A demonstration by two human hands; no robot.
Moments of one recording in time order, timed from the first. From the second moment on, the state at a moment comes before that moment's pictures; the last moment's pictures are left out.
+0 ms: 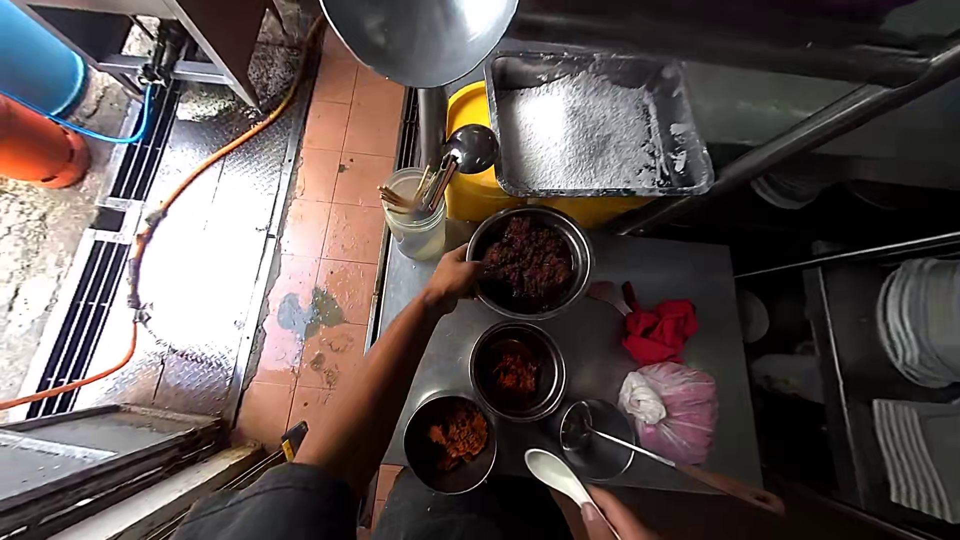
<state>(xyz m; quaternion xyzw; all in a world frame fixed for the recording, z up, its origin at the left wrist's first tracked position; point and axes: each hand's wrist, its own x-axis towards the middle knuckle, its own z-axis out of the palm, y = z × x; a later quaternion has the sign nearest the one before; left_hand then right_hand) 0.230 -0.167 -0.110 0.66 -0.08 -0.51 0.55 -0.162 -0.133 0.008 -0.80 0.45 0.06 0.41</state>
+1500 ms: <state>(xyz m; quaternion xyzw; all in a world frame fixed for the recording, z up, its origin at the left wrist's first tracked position) 0.164 0.106 -0.066 0.77 -0.23 -0.35 0.49 -0.084 -0.035 -0.044 -0.90 0.32 -0.28 0.08</state>
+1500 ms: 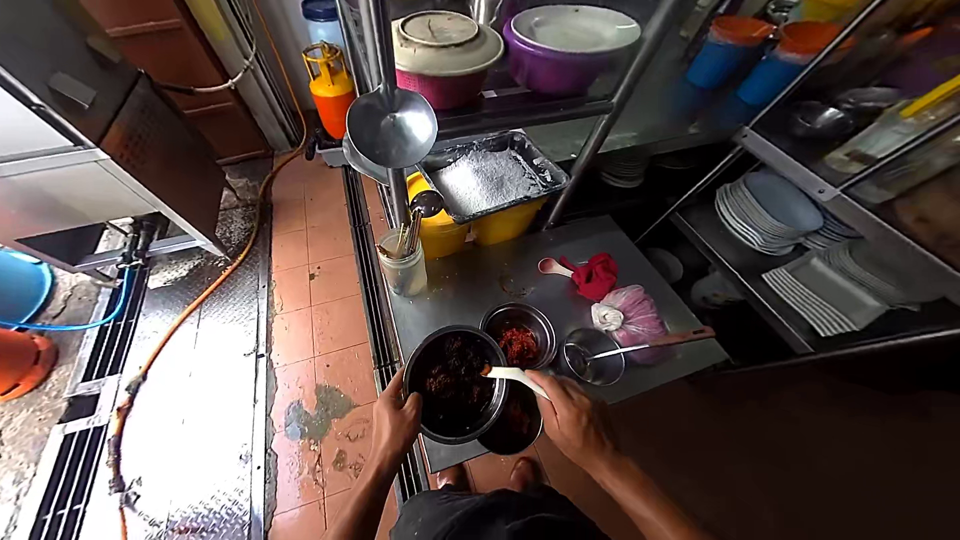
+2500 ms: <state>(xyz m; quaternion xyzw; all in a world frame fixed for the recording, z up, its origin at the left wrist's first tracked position) 0.113 0.064 -0.057 0.77 -0.48 -0.05 0.41 -0.098 -0.026 -0.059 -0.84 0.51 -0.06 0.18</state>
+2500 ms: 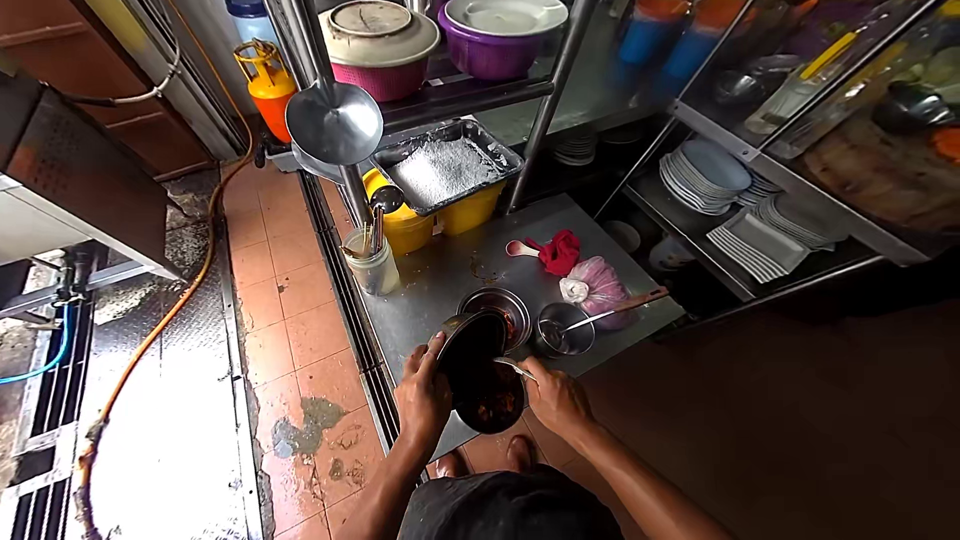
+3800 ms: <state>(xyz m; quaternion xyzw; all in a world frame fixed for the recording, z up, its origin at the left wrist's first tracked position) 0.093 0.065 -0.088 0.73 -0.52 0.06 0.44 -0.108 -0.035 -0.089 -0.92 0.34 -0.19 0.01</state>
